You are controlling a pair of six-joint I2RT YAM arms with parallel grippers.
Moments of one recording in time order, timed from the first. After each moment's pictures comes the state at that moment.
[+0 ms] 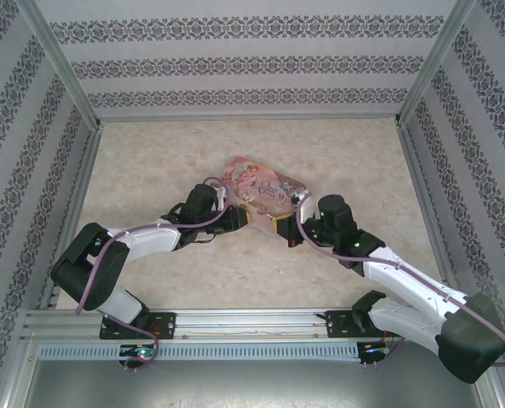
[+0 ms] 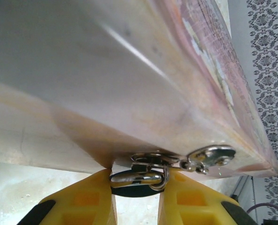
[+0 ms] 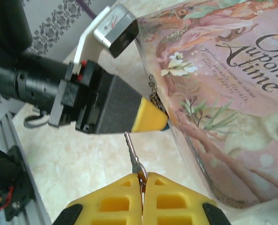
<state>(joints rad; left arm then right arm) -0.56 1.53 0.69 0.20 0.43 -0.84 0.59 0.97 0.52 -0.03 -0.41 0.35</state>
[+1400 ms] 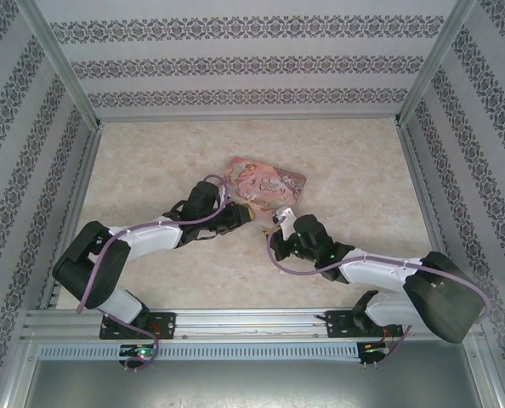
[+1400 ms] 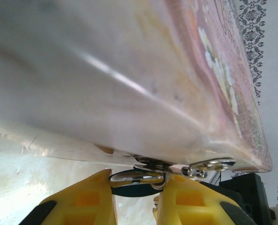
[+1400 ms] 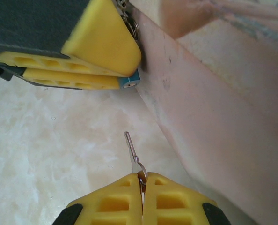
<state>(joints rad) -0.57 1.54 0.73 0.19 0.46 -1.00 0.76 1.26 0.37 0.34 -0.13 0.24</state>
